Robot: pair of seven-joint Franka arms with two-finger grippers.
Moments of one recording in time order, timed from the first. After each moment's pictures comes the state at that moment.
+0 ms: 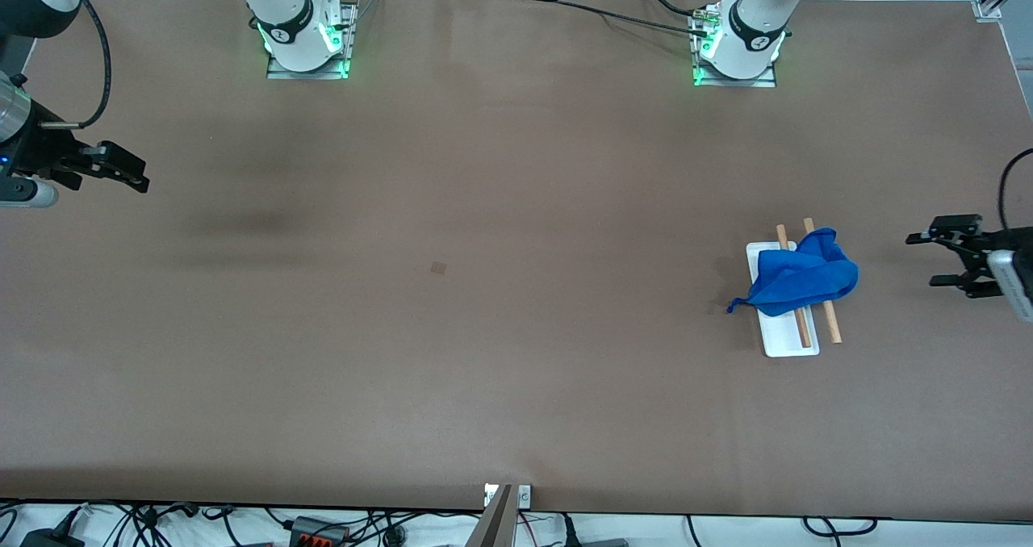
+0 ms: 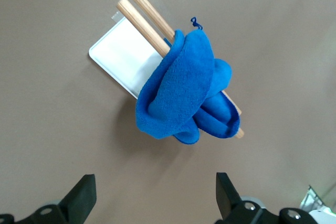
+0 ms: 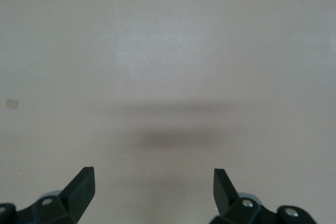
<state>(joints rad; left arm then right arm) 0.91 0.64 -0.65 -1.42 -0.01 1.63 1.05 -0.03 -0.01 -0.01 -1.75 -0.04 1.75 -0.03</state>
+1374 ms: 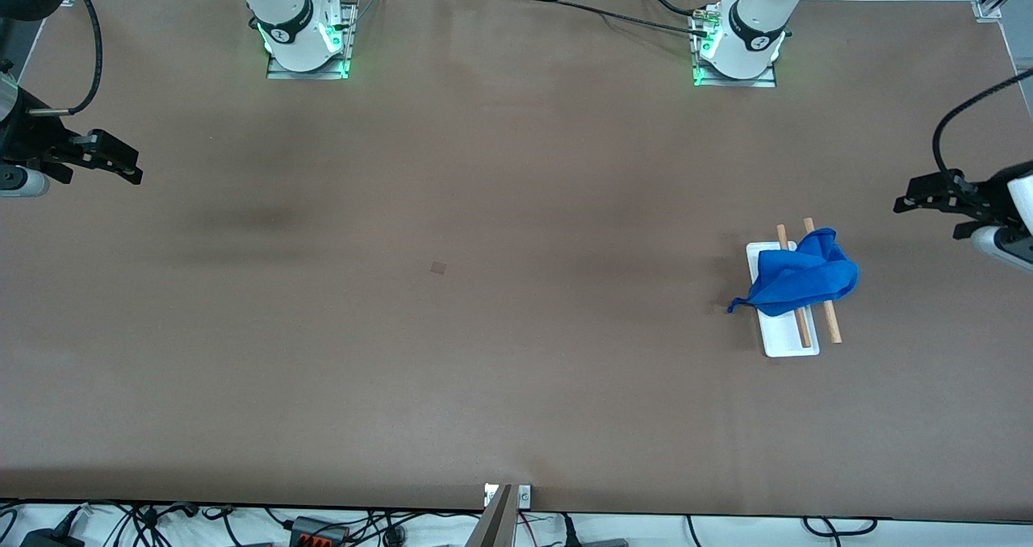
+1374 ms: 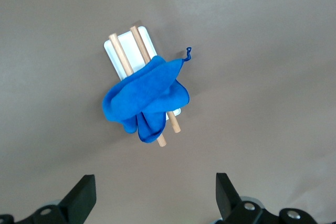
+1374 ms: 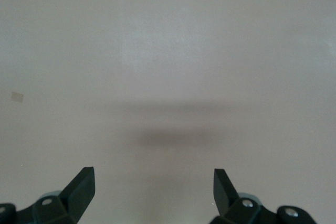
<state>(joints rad) 0.38 0.27 -0.31 -1.39 -0.03 1.46 0.39 -0.02 -0.02 -0.01 -1.72 -0.04 1.70 -0.04</state>
